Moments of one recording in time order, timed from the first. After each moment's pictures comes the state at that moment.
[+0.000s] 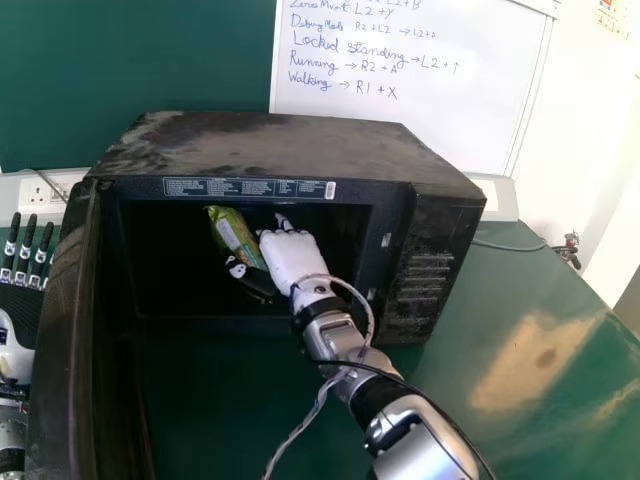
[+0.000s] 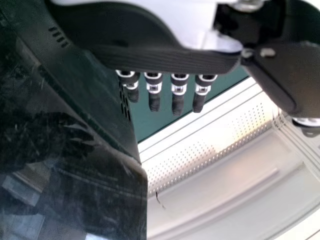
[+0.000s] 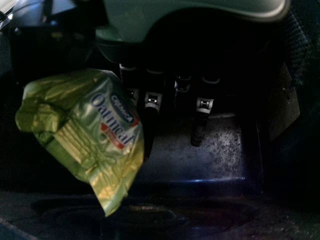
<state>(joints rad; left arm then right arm) -0.44 0.32 0.85 0.87 -0.92 0.00 -1.23 -1.14 -0.05 0.58 1.32 -0.86 -0.19 -0.55</state>
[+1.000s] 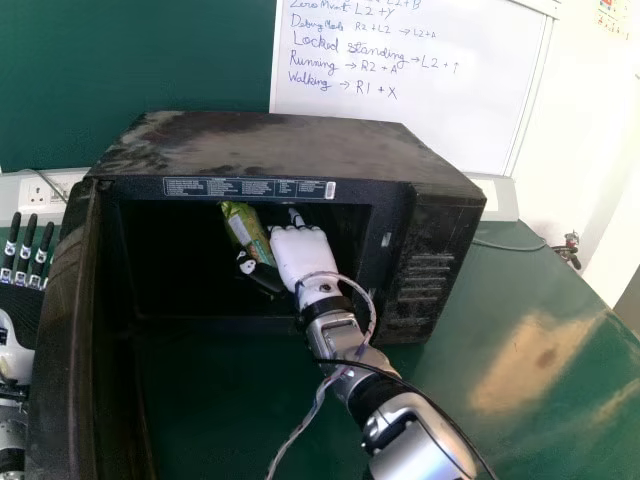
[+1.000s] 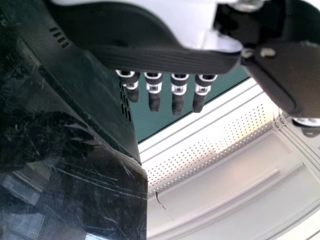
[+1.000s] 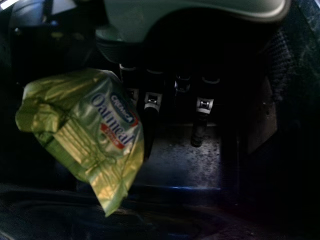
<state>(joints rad) -0.44 0.32 0.85 0.87 -0.92 0.01 -1.24 -1.16 -0.03 0.60 1.35 -0.86 -0.06 -0.58</state>
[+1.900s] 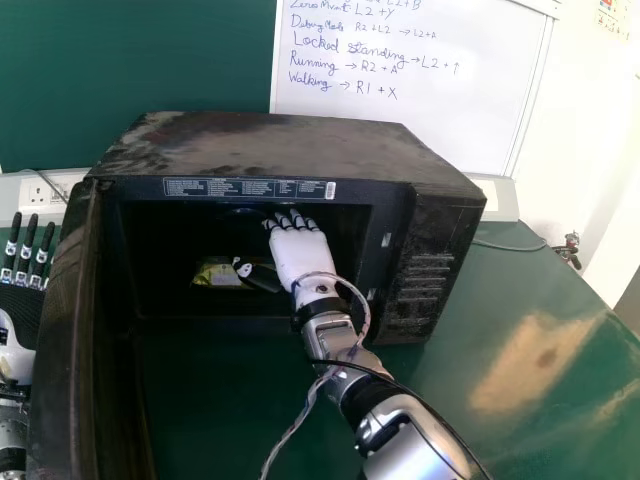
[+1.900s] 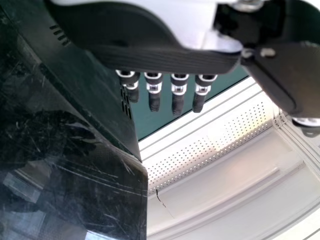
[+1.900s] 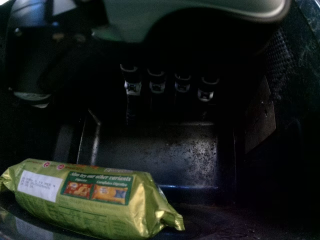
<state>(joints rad) -0.44 0.33 0.84 0.88 -0.92 0.00 -1.24 -1.16 -0.01 0.61 1.35 -0.84 -0.03 -0.58</state>
